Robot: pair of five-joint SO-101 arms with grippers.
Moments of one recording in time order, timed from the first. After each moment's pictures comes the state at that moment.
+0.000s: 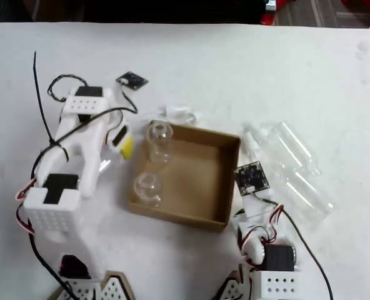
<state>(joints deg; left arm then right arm) -4.5 23.9 0.3 74.3 -25.5 -1.0 -103.1 96.4 73.6 20.8</state>
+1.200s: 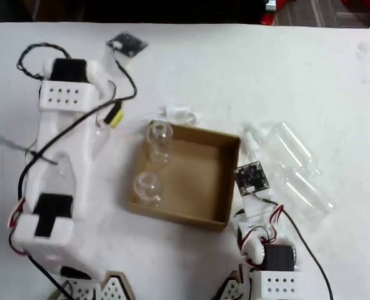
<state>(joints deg) -1.9 9.3 -20.6 98.1 -25.3 -1.0 -103.1 96.4 73.6 20.8</state>
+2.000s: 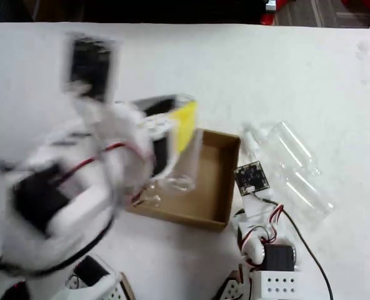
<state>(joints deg) 32.4 -35.3 -7.8 77.6 19.7 -1.0 -103.1 96.4 73.6 20.8</state>
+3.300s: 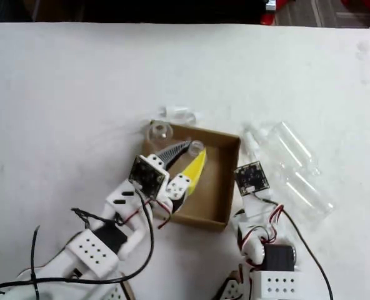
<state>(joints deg) 32.7 -58.0 88.9 -11.6 3.9 -1.0 -103.1 96.4 73.6 20.8</state>
